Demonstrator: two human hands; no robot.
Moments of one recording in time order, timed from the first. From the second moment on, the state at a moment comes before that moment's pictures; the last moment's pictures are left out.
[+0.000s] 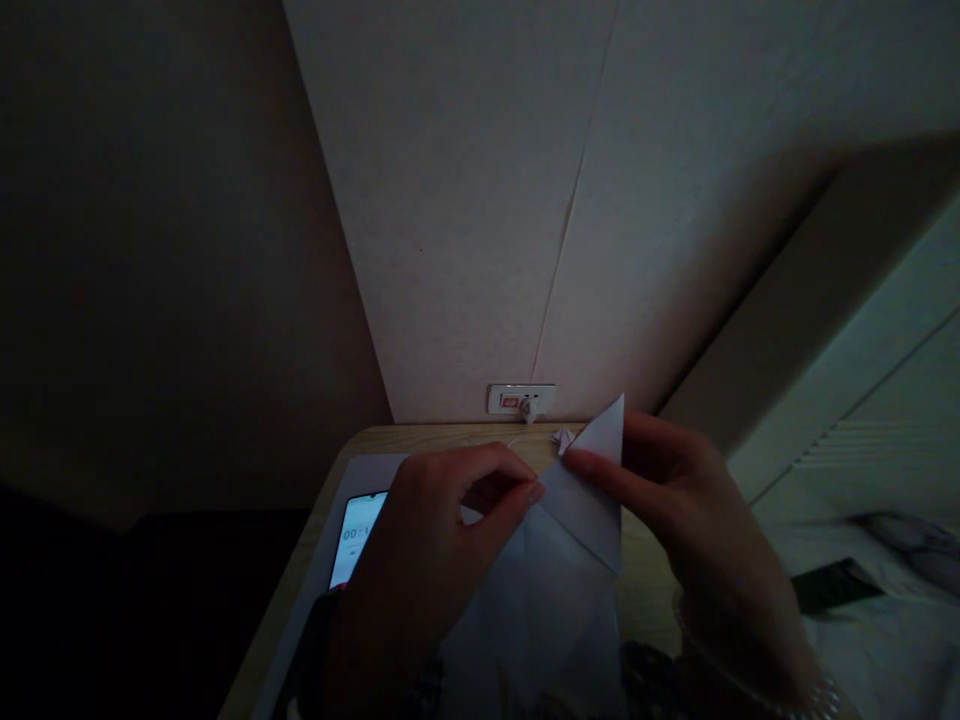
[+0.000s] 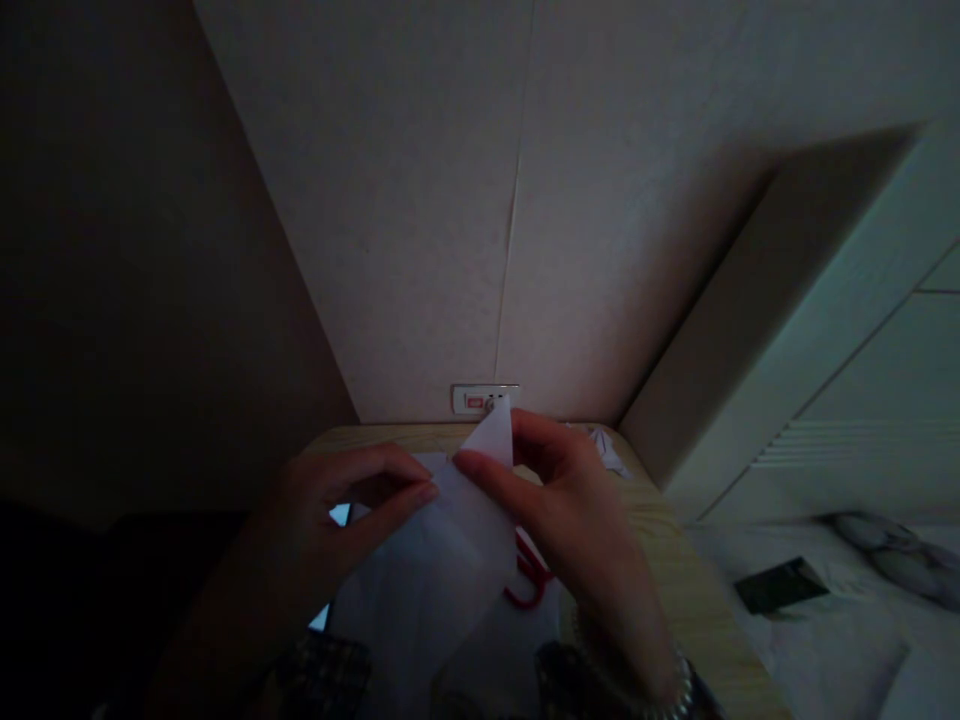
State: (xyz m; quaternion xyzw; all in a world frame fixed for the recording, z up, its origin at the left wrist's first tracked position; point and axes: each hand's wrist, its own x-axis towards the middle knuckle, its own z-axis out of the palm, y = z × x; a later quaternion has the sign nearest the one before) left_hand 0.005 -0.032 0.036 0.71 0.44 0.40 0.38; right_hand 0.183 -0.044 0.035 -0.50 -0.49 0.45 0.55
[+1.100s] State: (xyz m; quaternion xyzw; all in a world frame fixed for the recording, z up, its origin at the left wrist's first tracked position) left_hand -0.002 -0.029 0.037 0.72 0.44 0.36 0.39; right_hand 0.192 -0.045 0.037 -0.49 -0.55 0.37 0.57
